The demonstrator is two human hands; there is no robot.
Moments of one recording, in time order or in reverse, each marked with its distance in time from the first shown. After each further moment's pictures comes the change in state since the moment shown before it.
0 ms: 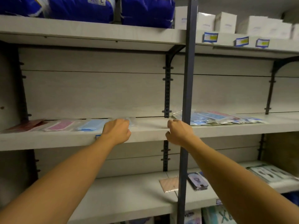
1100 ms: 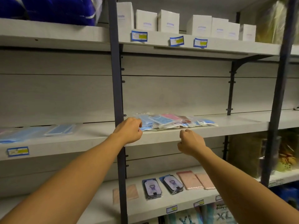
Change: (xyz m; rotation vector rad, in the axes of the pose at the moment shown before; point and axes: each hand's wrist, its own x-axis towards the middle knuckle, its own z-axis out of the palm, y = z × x) left_hand 0.124 0.309 -0.006 -0.337 -0.056 0.127; right_hand -0.032 0.335 -0.014 -0.072 -0.079 0.184
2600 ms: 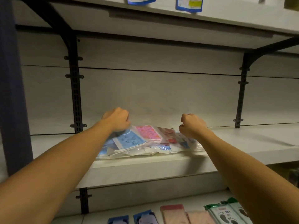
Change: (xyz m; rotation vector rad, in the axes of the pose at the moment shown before) left_hand 0.256 0.022 0.101 0.188 -0.103 -0.214; right_hand 0.278 0.173 0.039 0.004 0.098 -0.021
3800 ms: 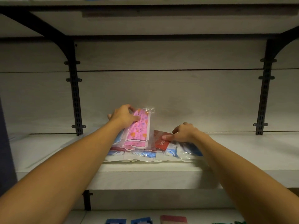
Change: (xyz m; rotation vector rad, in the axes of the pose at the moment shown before) left_hand 0.044 0.068 0.018 -0.473 0.193 -0.414; right_hand 0.054 0.031 0.041 0.153 -0.439 -0.124
